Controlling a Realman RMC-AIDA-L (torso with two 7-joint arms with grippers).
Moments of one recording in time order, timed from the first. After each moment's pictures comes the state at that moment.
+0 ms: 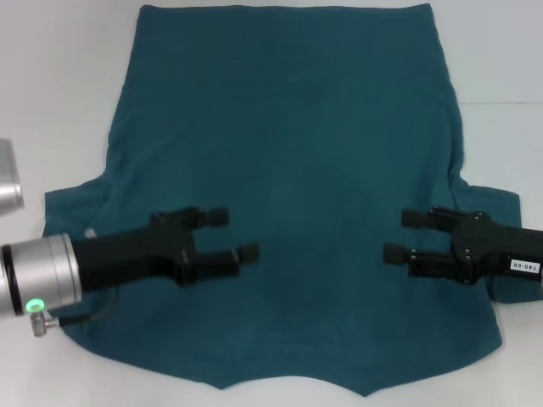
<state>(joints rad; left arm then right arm) -0.47 -2.16 0.71 0.70 1.91 1.54 -1.43 0.51 2.06 -0.60 -0.59 -2.00 -1.60 1.42</state>
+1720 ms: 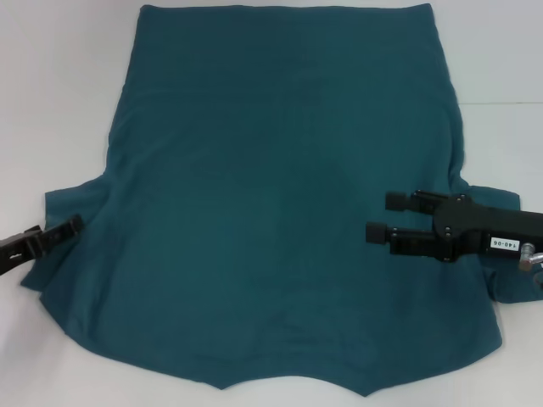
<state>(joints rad) -0.37 -2.16 0.45 0.70 1.99 1.03 -1.76 0.56 2.07 -0.60 -0.59 -1.99 -1.56 1.48</state>
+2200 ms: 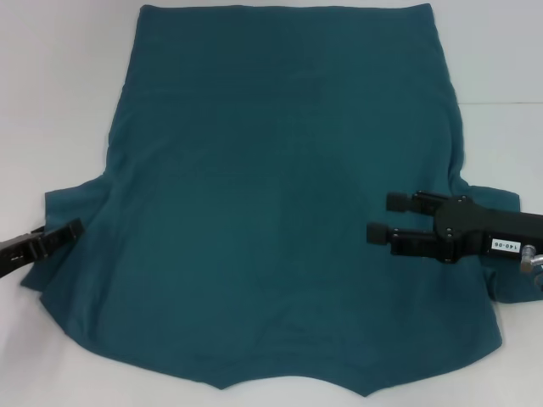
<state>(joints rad) -0.38 -2.16 0.45 0.71 2.02 1.04 -1.77 0.55 2.07 -0.60 -0.59 -1.99 -1.57 1.48</state>
